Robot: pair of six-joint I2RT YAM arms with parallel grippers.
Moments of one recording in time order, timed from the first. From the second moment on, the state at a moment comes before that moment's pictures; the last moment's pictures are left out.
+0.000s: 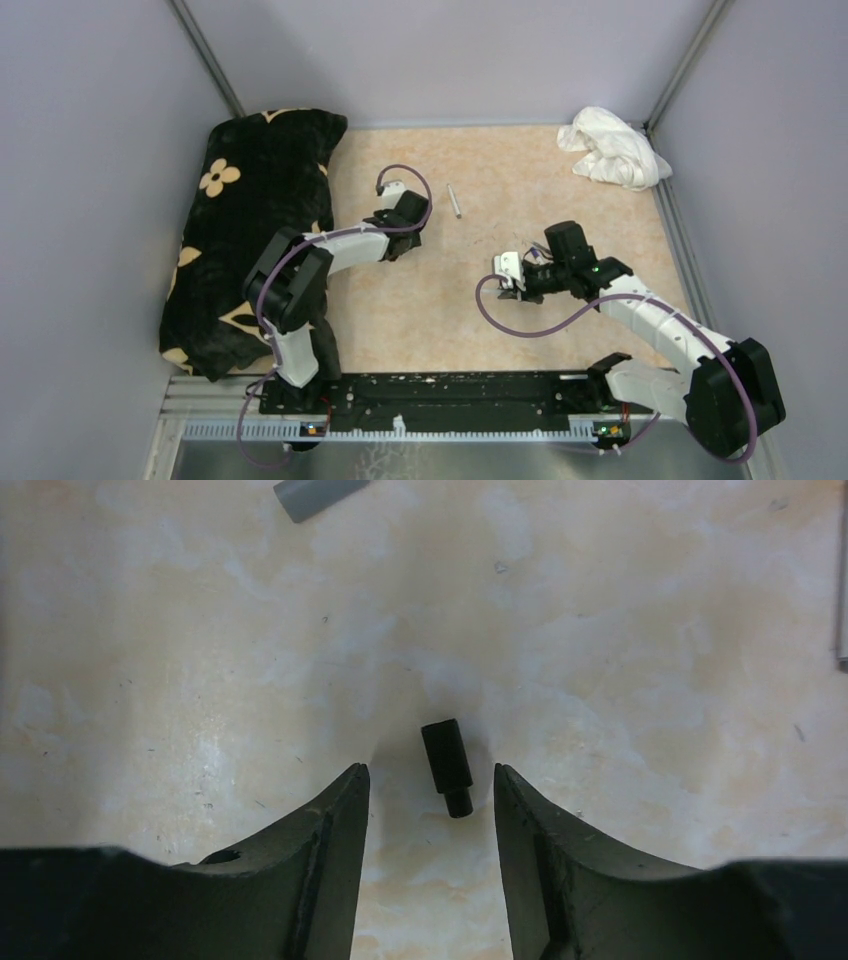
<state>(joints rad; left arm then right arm) -0.62 1.81 1.05 -0.15 -0.52 -0.67 0.46 1.08 0.63 -0.44 -0.75 -0.96</state>
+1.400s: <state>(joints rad) -0.48 1.95 1.33 -0.48 -0.24 -0.57 0.45 1.01 0.64 -0.45 -0.78 -0.96</state>
